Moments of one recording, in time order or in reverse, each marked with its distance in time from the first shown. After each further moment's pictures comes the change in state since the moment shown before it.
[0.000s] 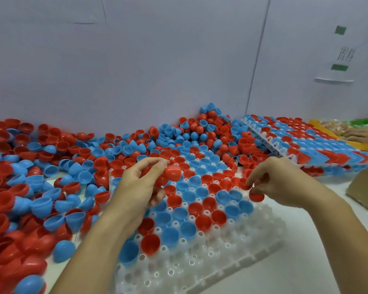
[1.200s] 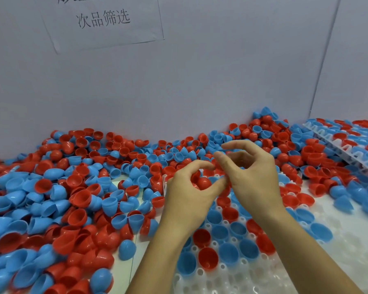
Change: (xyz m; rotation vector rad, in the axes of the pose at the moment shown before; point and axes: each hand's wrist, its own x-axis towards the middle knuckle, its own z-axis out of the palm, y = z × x) left_hand -0.005 0.002 -0.011 0.402 0.090 0.367; right_hand 0.026 -0.150 0.069 1.083 0.457 -0.236
